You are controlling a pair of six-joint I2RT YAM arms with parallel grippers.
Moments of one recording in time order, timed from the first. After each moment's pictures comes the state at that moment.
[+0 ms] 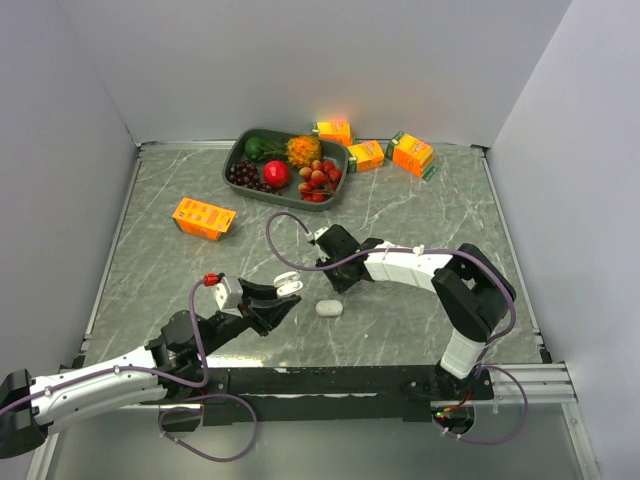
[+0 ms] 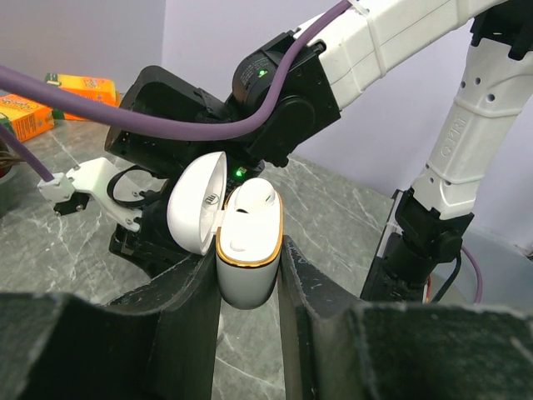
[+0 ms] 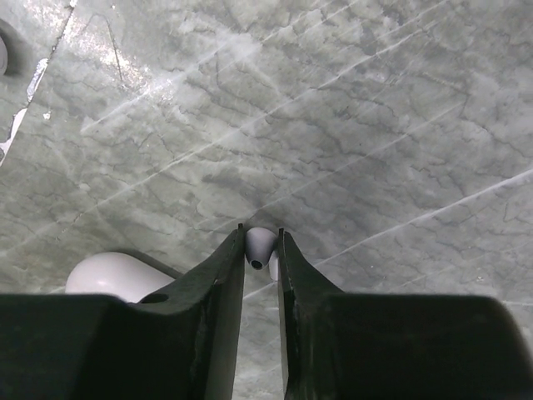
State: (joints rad) left arm -1.11 0.50 0.16 0.61 -0.09 -0.23; right arm 0.79 1.73 1.01 -0.40 0.06 0.10
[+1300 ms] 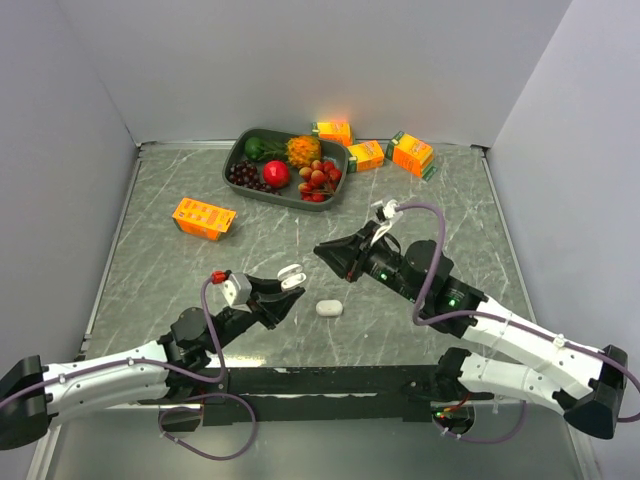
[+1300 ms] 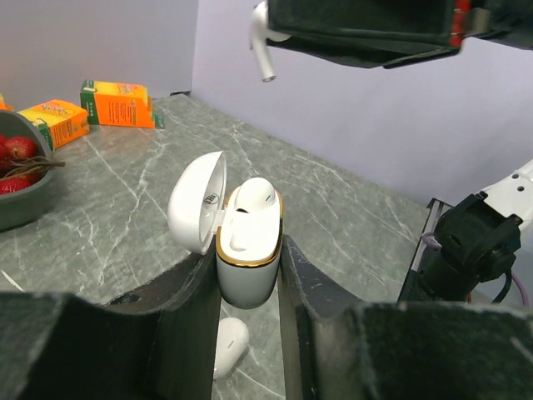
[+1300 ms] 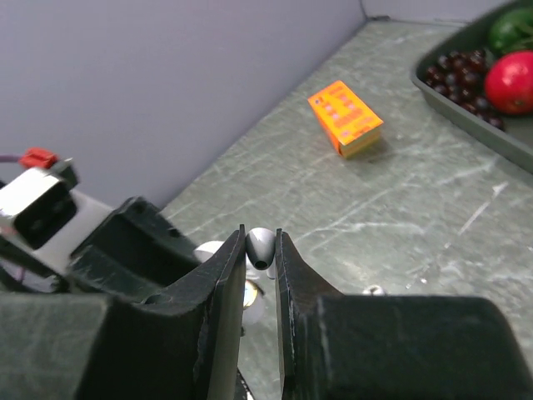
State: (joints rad) left arm -1.11 0.64 0.16 0.76 -0.16 -0.19; right arm 0.94 0.89 0.79 0.13 0.02 0.46
